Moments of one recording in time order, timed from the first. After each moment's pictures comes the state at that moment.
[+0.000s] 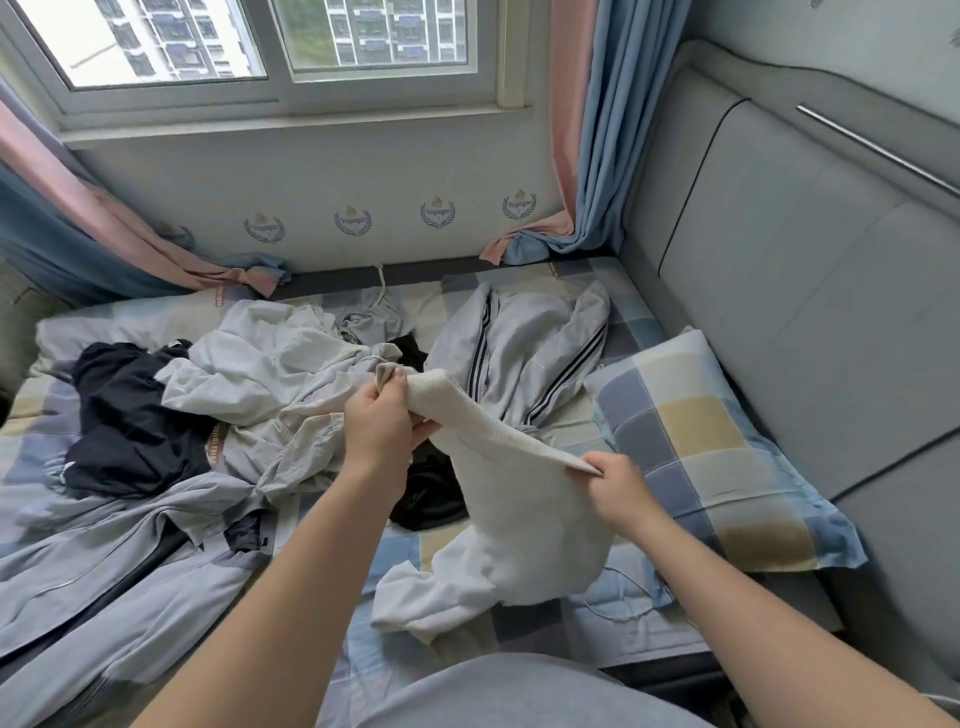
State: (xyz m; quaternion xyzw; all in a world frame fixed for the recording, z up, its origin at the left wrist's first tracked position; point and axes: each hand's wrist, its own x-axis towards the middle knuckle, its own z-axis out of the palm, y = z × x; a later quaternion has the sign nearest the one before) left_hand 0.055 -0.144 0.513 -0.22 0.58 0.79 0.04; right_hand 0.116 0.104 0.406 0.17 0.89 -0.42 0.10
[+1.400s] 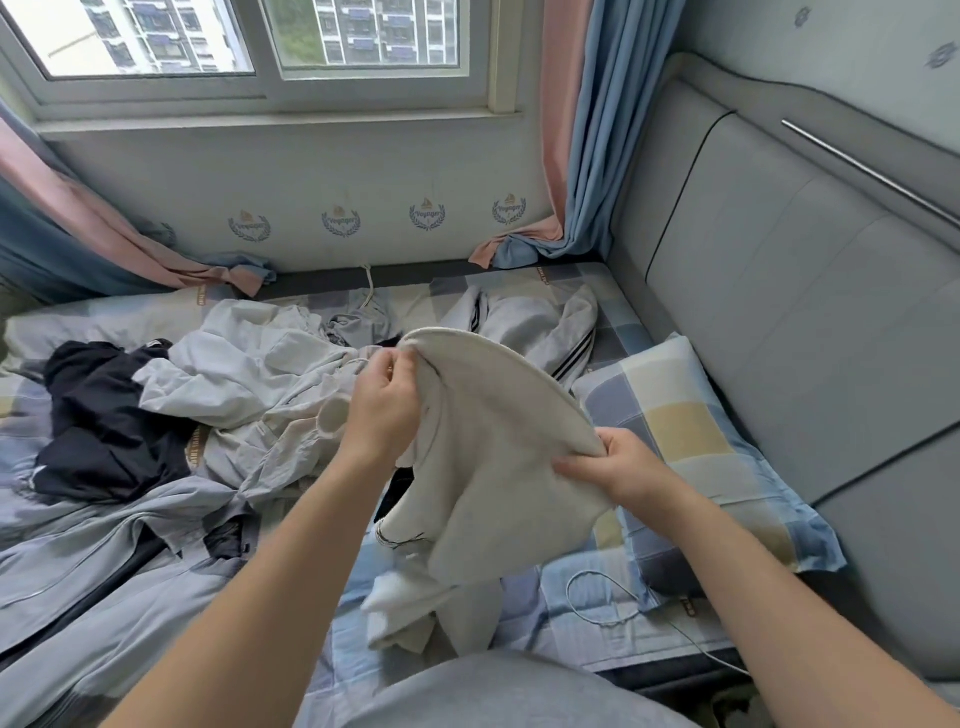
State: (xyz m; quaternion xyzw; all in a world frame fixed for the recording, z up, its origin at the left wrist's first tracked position) left_hand 0.031 -0.145 0.514 -0.05 0.80 0.60 -0.04; right_hand 0.120 0.099 0.490 0.12 0.75 -0.64 0.16
